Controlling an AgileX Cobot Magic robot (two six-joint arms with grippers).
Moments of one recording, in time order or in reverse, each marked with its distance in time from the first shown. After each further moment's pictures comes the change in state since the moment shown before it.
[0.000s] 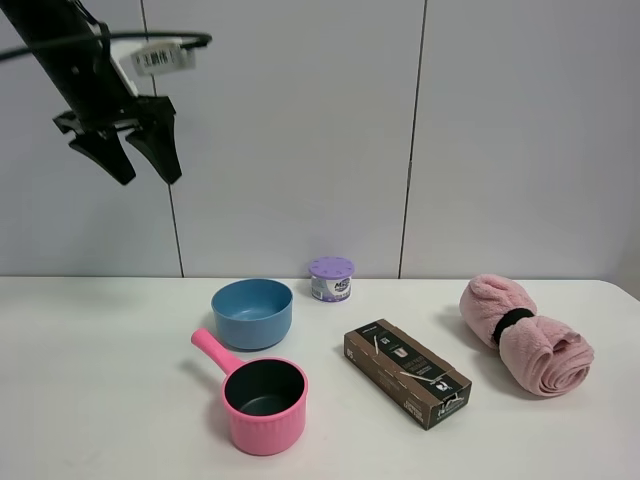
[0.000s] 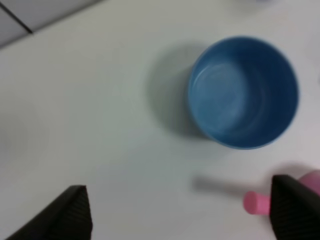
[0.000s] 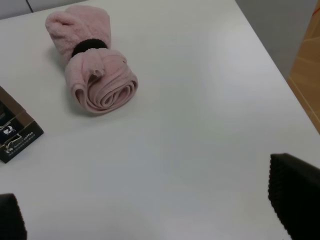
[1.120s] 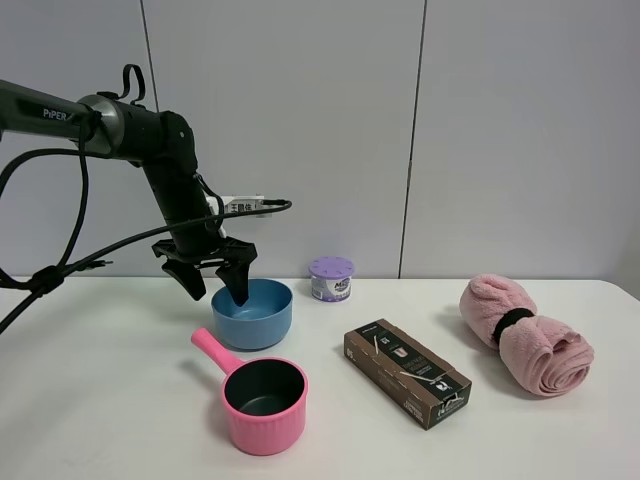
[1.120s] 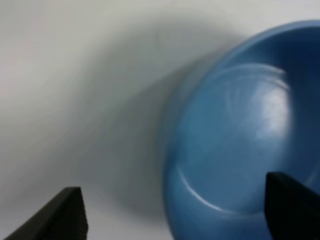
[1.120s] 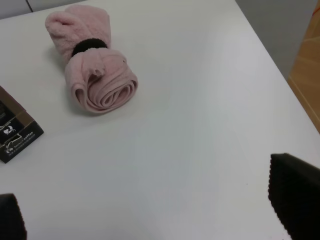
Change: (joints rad) left arm -0.129 0.471 -0.185 0.059 -0.086 -0.103; right arm 0.000 0.000 0.000 0.000 0.000 0.000
